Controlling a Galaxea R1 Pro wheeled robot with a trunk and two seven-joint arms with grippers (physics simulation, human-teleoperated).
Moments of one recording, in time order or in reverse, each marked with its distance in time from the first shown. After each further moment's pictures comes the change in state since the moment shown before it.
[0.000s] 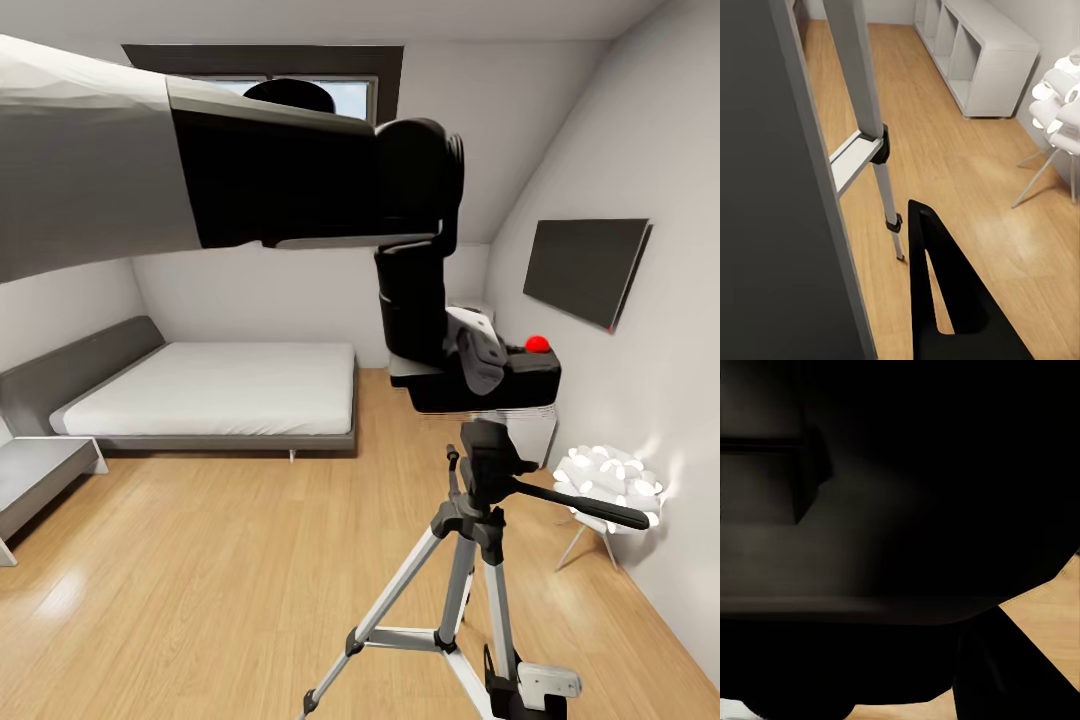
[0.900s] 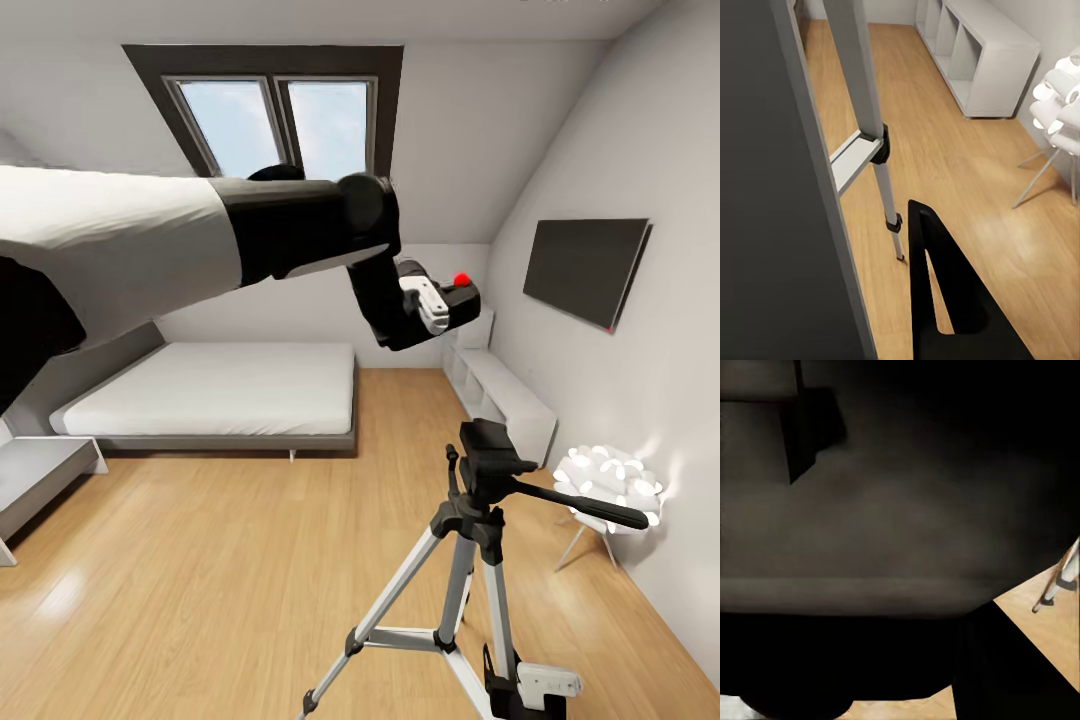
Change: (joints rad) left arm 0.191 -0.014 0.003 0.355 0.050 -0.038 0.371; right arm 0.000 0.000 0.000 0.000 0.003 0.001 0.001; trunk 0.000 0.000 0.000
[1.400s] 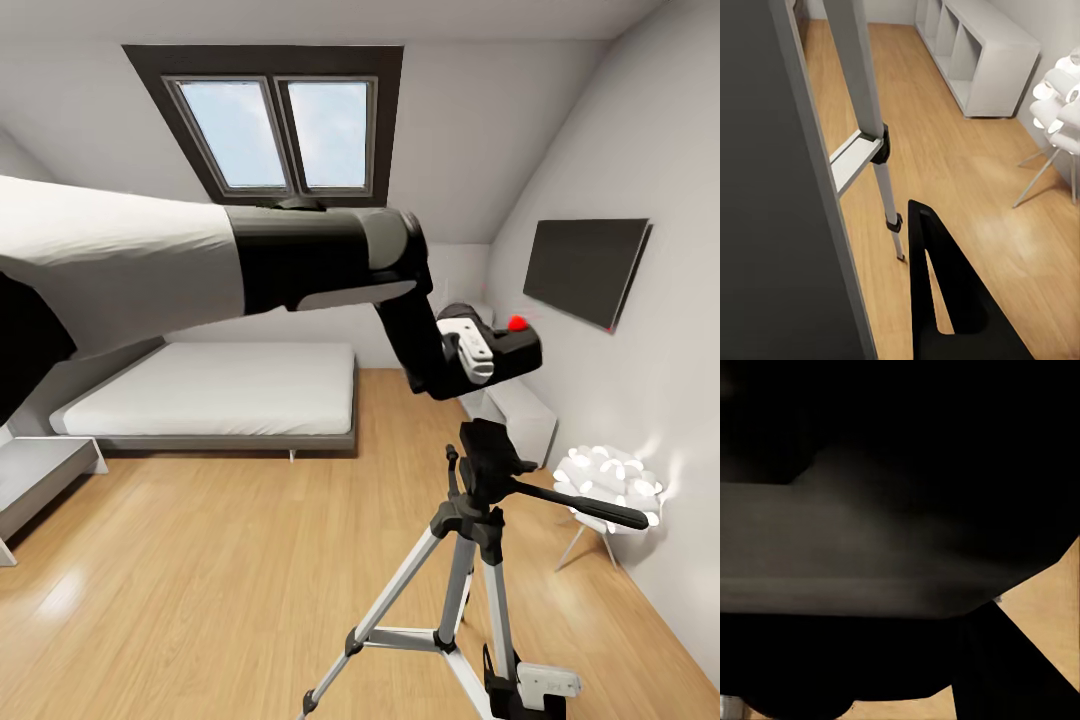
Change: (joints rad) left arm 0.018 0.000 -0.001 -0.196 0.169 -0.088 0.030; right arm 0.000 0.001 0.000 0.000 -0.002 0.000 -0.001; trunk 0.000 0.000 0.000
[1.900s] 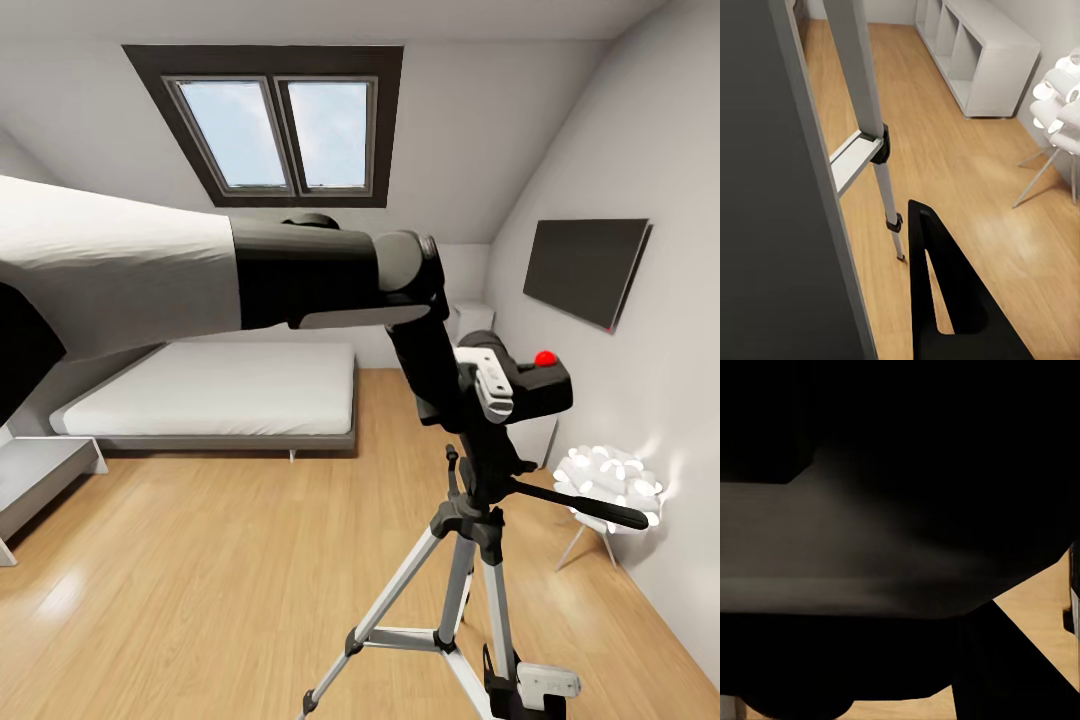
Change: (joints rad) left arm 0.000 0.000 0.001 -0.127 0.026 -0.013 -0.002; right arm 0.000 0.000 0.000 0.000 0.000 0.000 0.000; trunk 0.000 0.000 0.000
